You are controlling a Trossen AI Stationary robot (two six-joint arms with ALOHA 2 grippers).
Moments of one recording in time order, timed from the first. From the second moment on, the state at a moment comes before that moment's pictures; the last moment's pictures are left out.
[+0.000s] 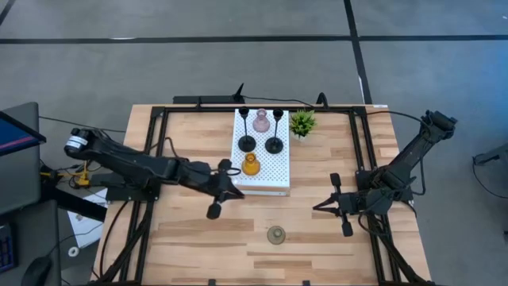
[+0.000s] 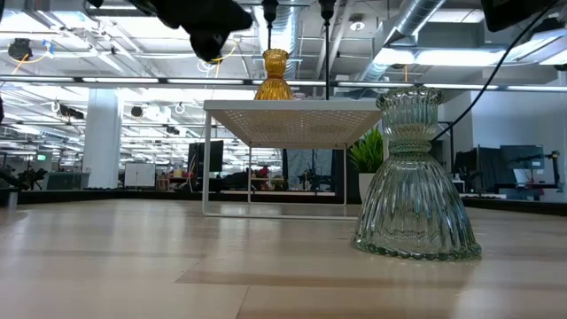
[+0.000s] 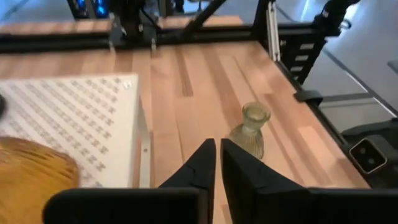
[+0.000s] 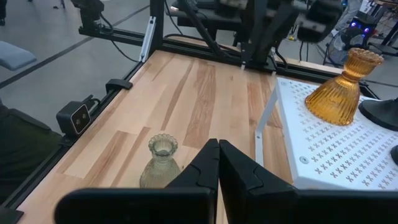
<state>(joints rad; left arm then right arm) -0.26 1.10 0.77 0.10 -0.03 0.00 0.82 0.87 0.53 -0.05 0.66 0.11</state>
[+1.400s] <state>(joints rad) -0.63 1.01 0.52 0.32 -0.07 0.44 0.58 0.64 0.02 0.59 0.29 -0.01</state>
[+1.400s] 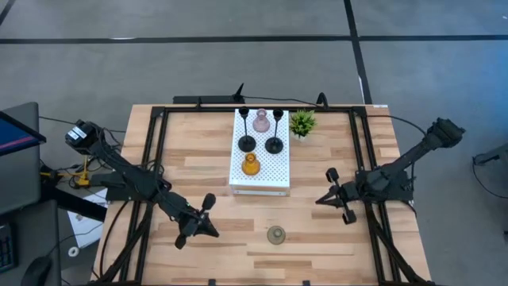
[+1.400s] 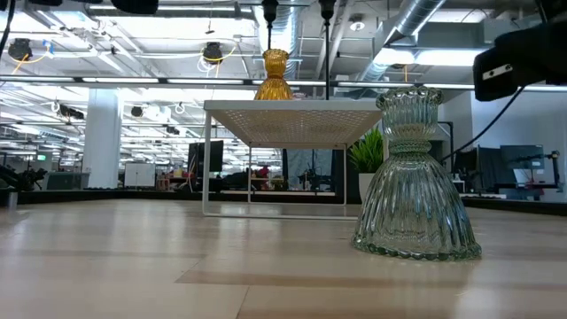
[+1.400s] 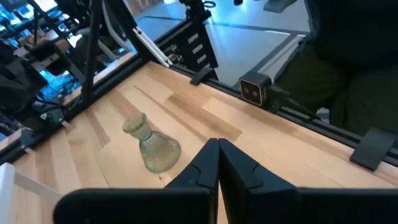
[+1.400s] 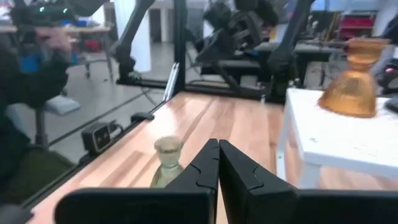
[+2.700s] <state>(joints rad) -0.63 1.01 0.50 0.35 -0.07 0.43 0.36 1.51 0.43 0.58 -0.16 0.11</state>
